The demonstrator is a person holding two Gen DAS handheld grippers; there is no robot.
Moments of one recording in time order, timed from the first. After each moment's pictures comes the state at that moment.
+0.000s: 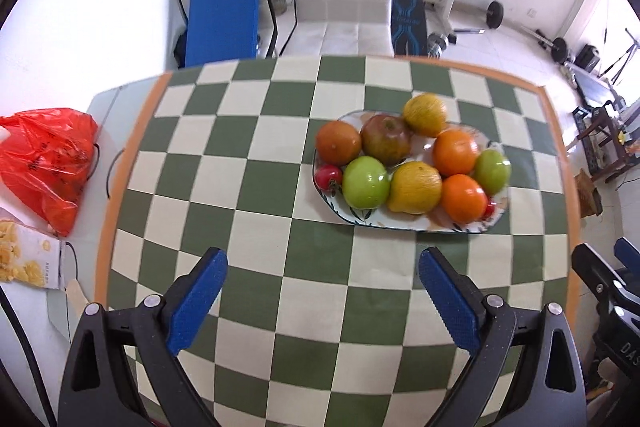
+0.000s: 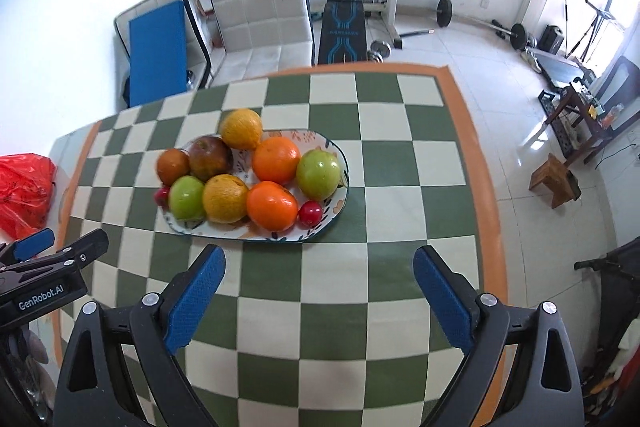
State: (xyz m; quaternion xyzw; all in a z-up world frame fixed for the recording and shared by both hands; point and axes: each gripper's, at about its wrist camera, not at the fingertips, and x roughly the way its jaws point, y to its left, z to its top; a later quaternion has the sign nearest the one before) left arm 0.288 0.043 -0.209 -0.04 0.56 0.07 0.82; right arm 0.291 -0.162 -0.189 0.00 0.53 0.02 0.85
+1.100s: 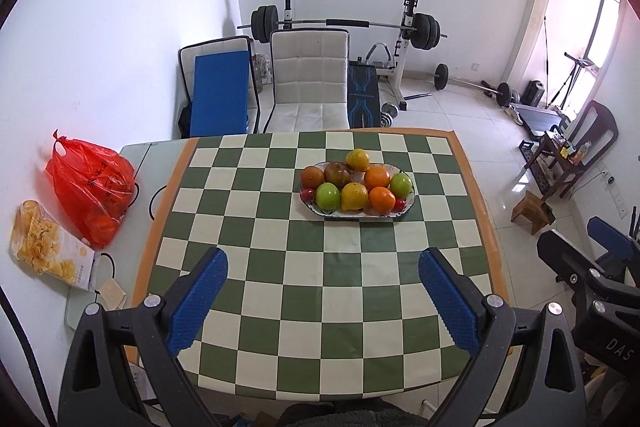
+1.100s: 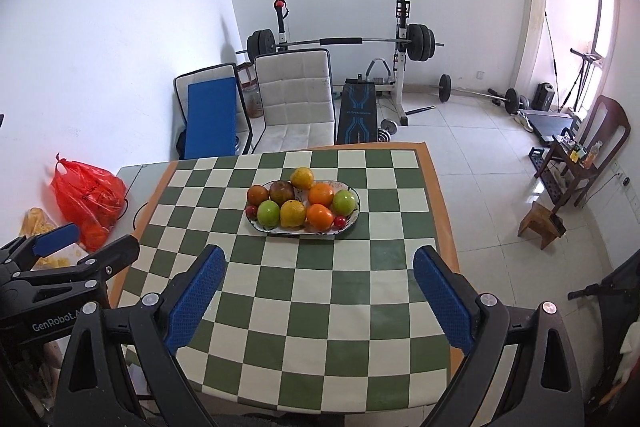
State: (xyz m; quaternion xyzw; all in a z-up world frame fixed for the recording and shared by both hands) left arm 0.093 0.031 -0.036 -0.04 0.43 0.02 0.90; right arm 0.053 -0.141 0.017 0.00 0.40 0.05 0.92
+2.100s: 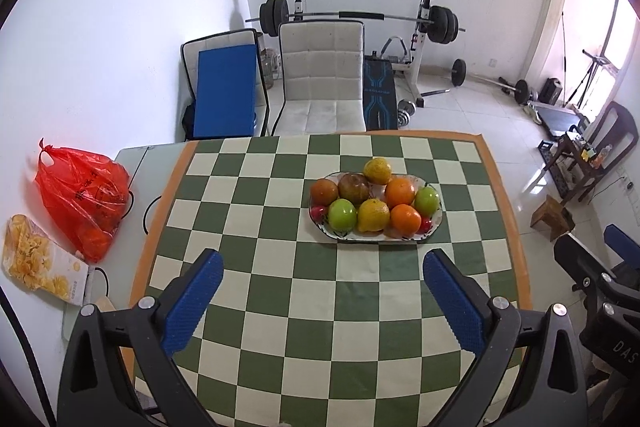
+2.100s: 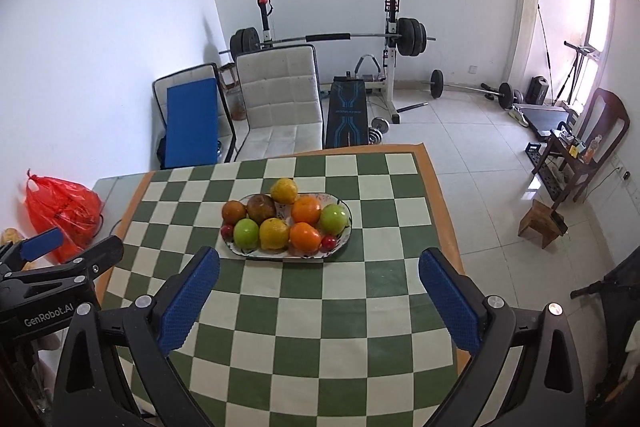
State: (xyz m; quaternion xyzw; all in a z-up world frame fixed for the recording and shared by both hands) left arm 0.181 0.032 -0.084 -0.03 0.45 0.05 0.89; right arm 0.157 -0.149 -0.043 0.01 0.41 0.03 0.91
